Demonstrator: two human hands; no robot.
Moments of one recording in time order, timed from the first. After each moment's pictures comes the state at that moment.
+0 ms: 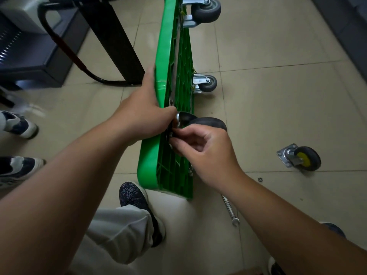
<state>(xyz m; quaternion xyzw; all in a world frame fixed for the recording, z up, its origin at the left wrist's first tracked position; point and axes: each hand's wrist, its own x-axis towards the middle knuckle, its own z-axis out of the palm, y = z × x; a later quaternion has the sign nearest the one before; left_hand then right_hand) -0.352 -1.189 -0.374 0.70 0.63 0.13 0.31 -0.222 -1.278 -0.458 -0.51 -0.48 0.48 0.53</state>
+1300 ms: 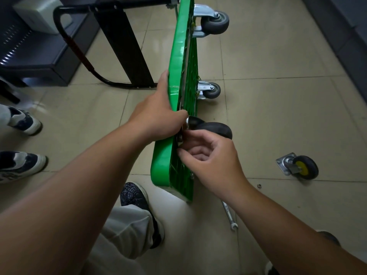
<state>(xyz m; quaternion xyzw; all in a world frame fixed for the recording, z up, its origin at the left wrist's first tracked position) -0.351 -1.192 -0.376 0.70 0.64 0.13 0.28 -0.229 -1.293 -0.444 -0.52 -0.45 0.51 0.51</state>
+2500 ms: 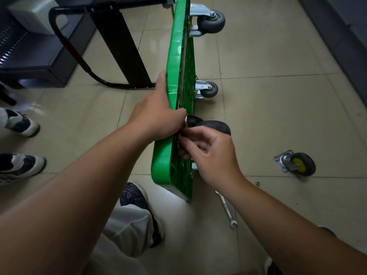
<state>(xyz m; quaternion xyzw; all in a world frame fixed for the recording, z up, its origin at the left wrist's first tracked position) -0.347 -1.195 -0.375 0.71 0.65 0.12 0.26 -0.232 -1.284 -0.450 -0.52 -0.43 0.51 0.54</state>
